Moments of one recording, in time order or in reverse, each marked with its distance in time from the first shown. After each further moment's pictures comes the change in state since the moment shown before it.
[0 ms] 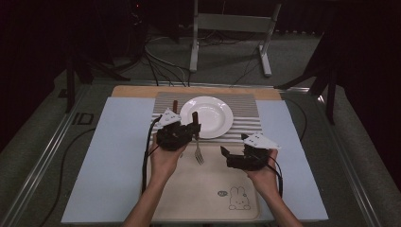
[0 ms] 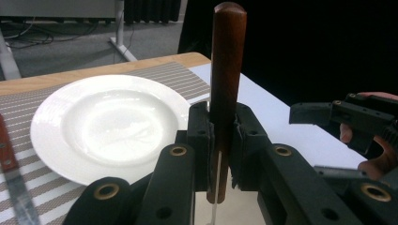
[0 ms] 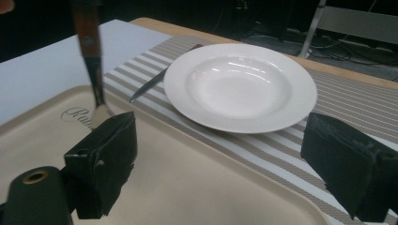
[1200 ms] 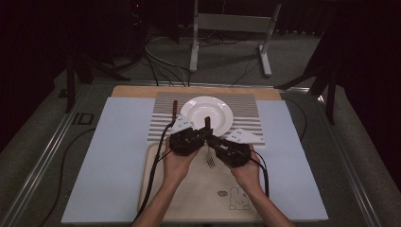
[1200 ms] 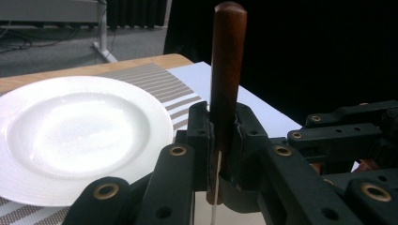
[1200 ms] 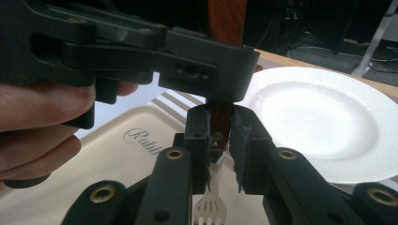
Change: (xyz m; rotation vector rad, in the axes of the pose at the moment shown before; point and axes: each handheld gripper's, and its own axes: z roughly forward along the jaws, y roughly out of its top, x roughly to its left) left arm -0.022 -0.013 0.028 -0.032 -0.058 0.000; right arm 0.034 0.023 0.026 -0.025 0.193 -0.014
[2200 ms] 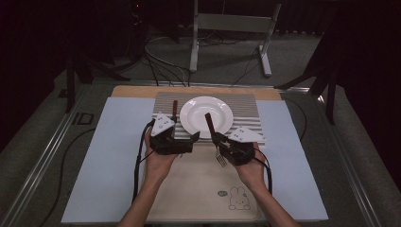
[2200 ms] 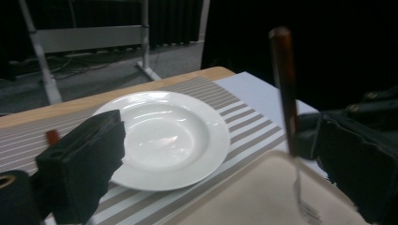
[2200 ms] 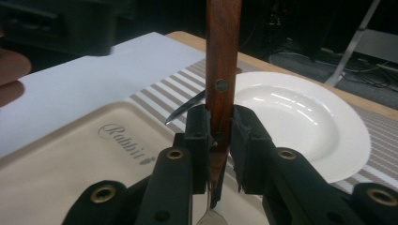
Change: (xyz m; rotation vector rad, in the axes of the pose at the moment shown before) left arm 0.021 0.004 -0.035 -0.053 0.129 0.088; right arm -0.006 0.003 -0.004 0.011 -0.063 -0.073
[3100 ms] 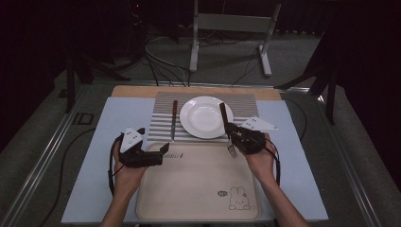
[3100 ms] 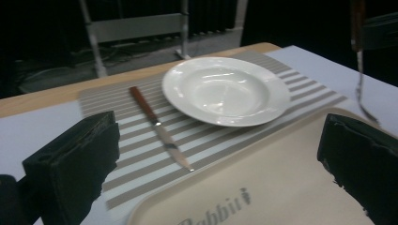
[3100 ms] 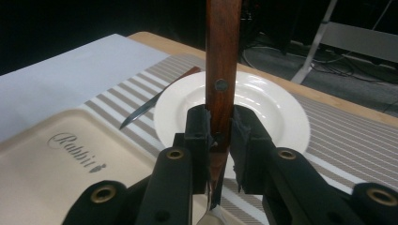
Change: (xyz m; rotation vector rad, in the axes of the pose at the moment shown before) left arm 0.043 -0.041 -0.062 0.049 0.159 0.052; right arm -0.039 0.008 -0.005 0.011 -0.095 0.036
